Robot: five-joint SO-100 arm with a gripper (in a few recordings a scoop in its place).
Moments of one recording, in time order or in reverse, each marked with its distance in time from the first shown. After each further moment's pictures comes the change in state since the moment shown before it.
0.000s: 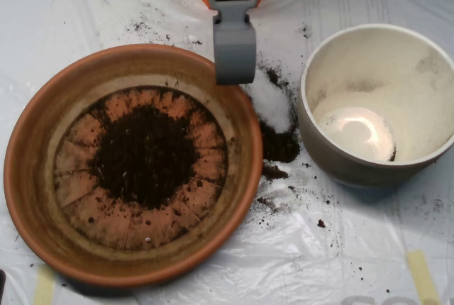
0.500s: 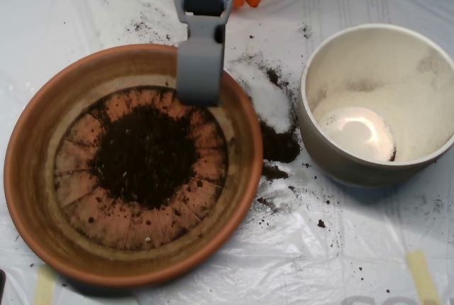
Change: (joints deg) arm 9.0 -13.6 -9.1 0.7 -1.2
